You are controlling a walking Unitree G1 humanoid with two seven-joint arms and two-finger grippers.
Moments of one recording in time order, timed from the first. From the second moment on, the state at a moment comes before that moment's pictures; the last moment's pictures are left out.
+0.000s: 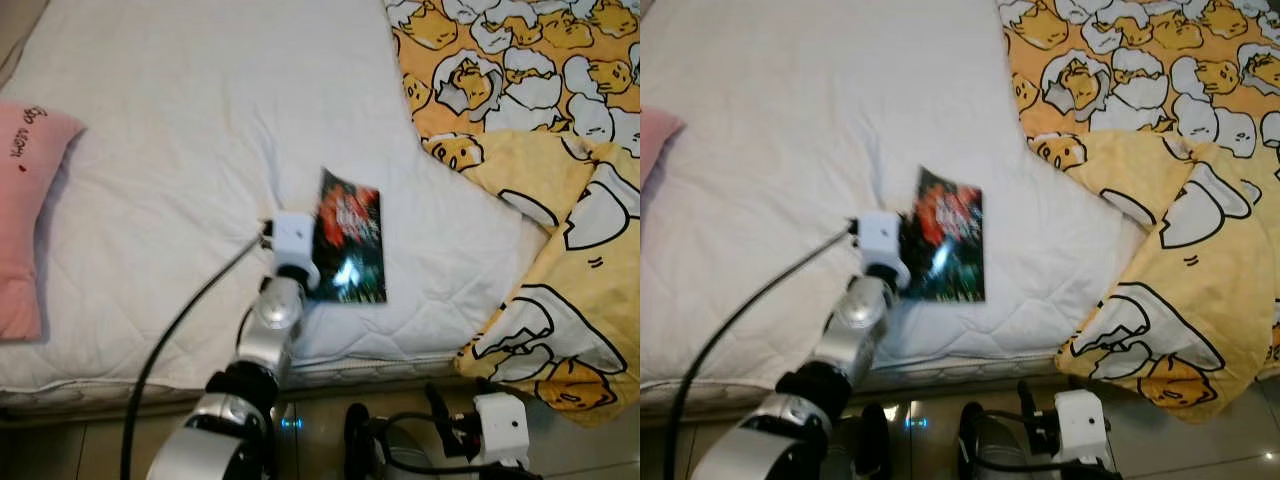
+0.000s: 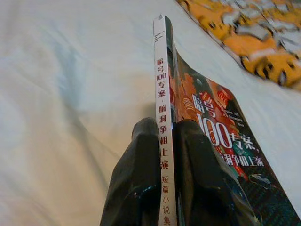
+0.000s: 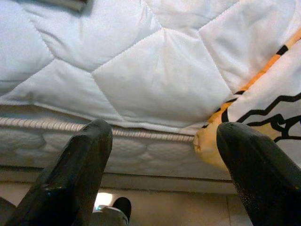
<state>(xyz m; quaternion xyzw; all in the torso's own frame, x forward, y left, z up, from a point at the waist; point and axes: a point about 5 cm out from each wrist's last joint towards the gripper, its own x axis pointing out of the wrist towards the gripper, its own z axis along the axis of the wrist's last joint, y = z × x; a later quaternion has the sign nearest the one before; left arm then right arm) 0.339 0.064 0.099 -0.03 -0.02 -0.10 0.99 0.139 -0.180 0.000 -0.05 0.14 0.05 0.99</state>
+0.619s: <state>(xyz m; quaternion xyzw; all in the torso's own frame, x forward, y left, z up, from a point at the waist) 0.367 0.087 0.172 0.00 -0.11 -0.15 0.98 0.227 -0.183 0.044 -0.02 0.03 0.01 1.00</state>
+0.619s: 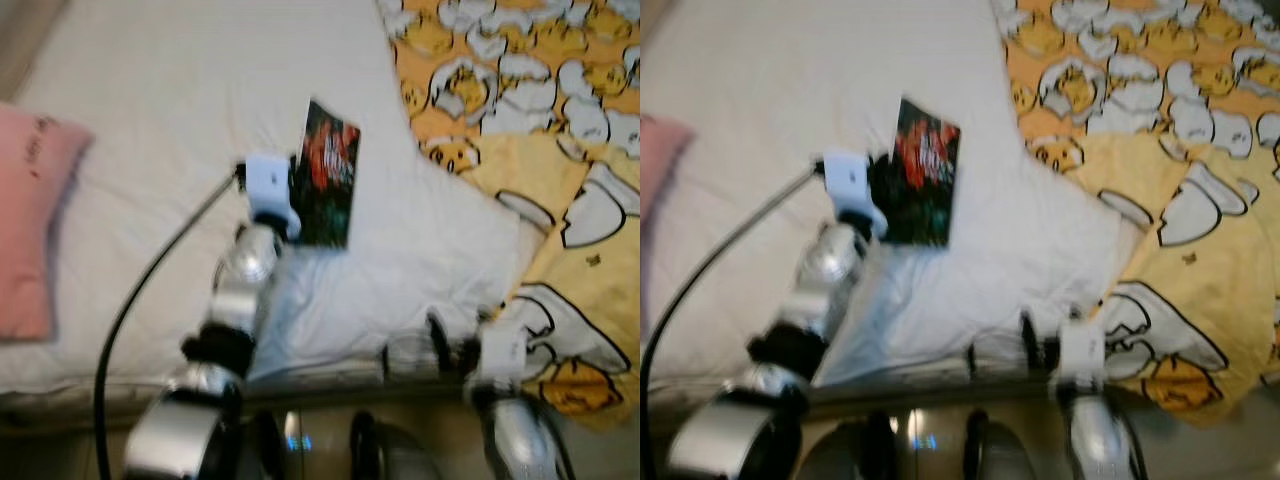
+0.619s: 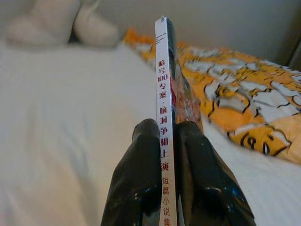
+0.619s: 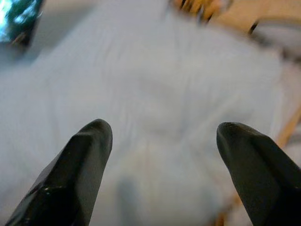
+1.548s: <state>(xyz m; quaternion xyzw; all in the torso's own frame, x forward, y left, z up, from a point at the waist) 0.325 0.112 0.129 0.02 -0.04 -0.12 0.99 0.243 -0.183 0.081 0.04 -0.05 -0.03 1.00</state>
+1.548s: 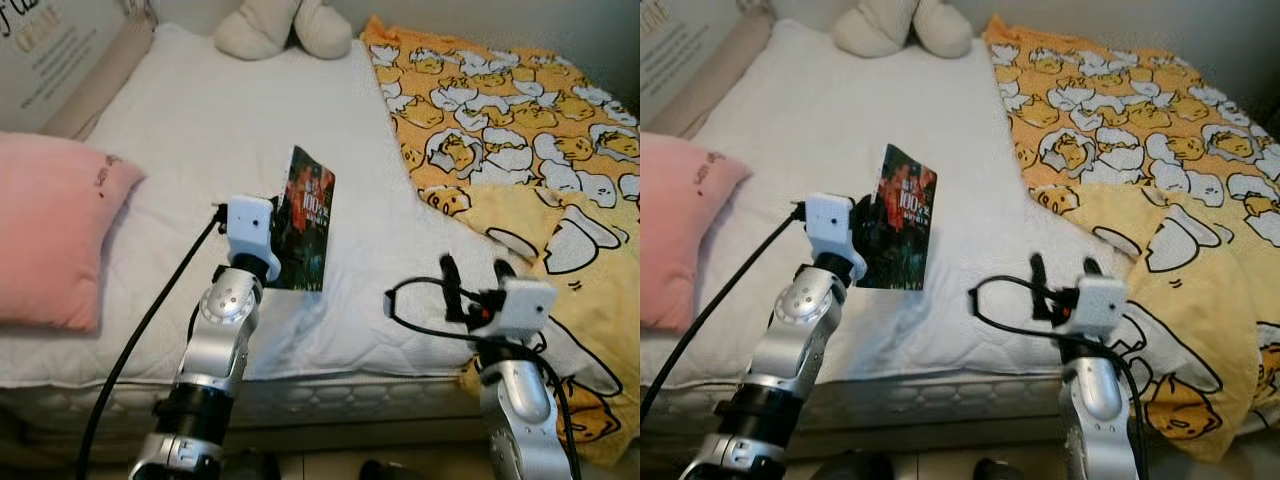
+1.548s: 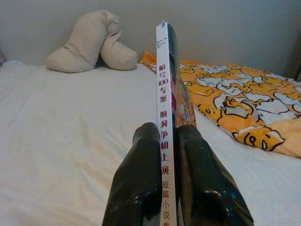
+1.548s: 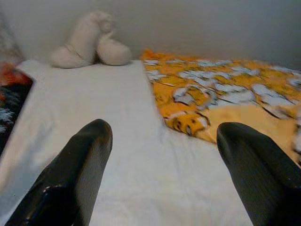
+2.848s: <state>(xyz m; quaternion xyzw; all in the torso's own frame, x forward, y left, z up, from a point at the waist) 0.306 0.111 0.118 0.02 -0.02 -0.09 1.00 0.209 -0.187 0.044 0.02 0.02 0.05 1.00</state>
